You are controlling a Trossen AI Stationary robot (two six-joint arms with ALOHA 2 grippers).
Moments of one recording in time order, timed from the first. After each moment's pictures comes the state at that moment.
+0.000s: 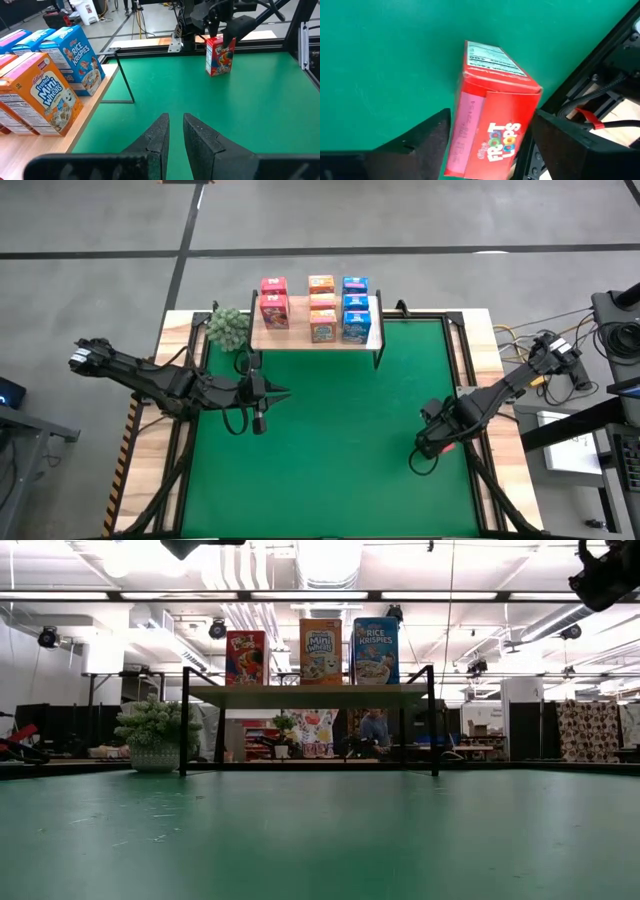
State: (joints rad) left arm -0.30 1.06 0.93 -0.27 -0.49 -0.06; right arm 0.55 1.24 0.96 -1.30 -0.10 1.51
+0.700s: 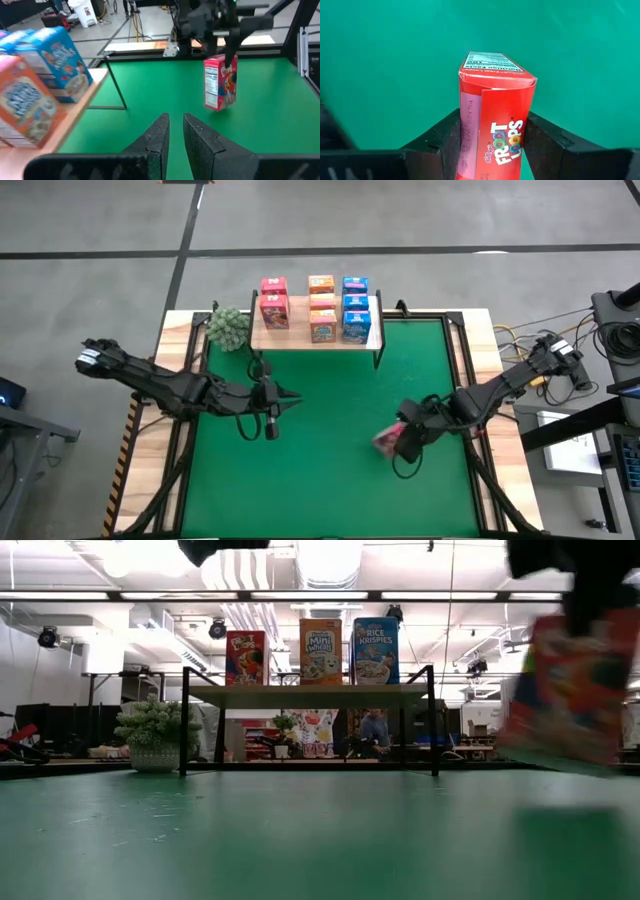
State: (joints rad) left arm -0.31 1.17 0.93 -0.14 -0.49 -0.07; right arm 0.47 1.23 0.96 -0.90 0.12 1.14
